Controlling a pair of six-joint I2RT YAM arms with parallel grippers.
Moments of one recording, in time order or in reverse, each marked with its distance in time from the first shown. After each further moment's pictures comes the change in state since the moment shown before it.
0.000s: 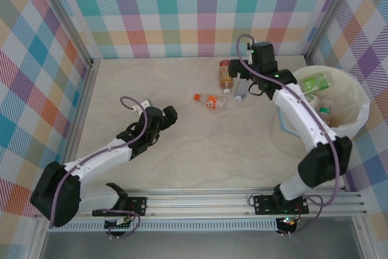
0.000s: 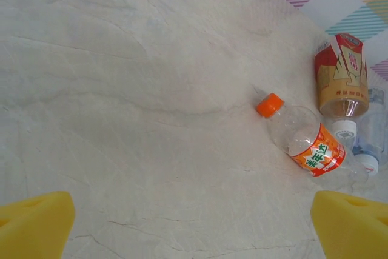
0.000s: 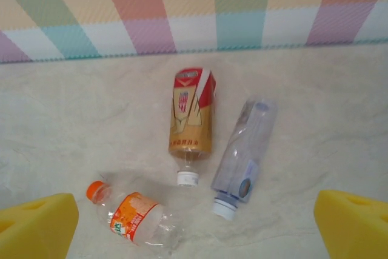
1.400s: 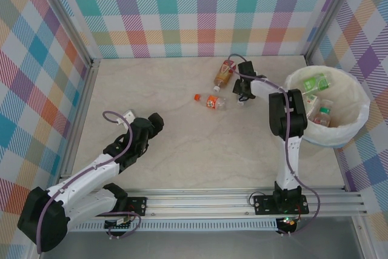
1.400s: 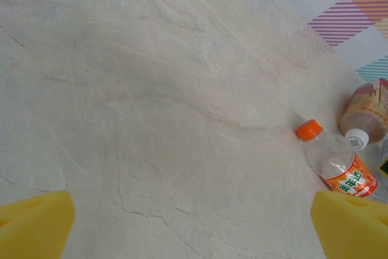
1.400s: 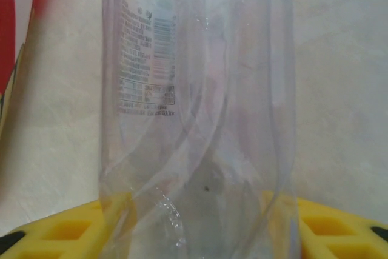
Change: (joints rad) left arm 0.027 -0.226 -0.134 -0.109 -0.092 -0.089; right arm -0.116 0.597 0.050 0.180 0.000 0.211
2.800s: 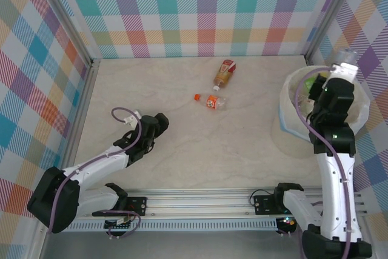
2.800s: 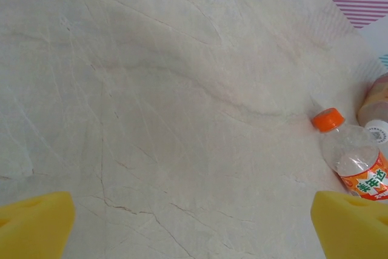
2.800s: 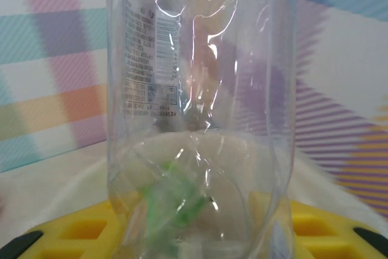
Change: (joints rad) left arm 0.005 0.196 0.015 0.111 0.051 -0.078; right arm -0.328 -1.329 -0.391 -0.129 0.307 -0.470
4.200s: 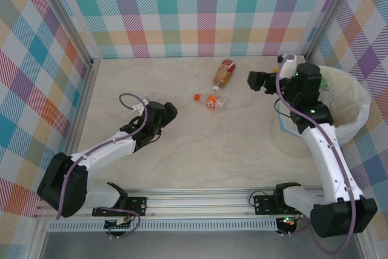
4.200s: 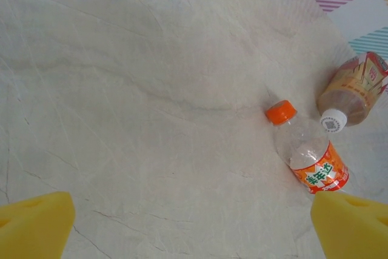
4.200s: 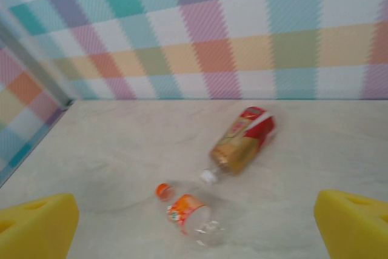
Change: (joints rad) left arm 0.001 0.156 0.218 -0.084 0.104 -0.013; right arm 0.244 0.264 -0.017 0.174 -0.802 0.179
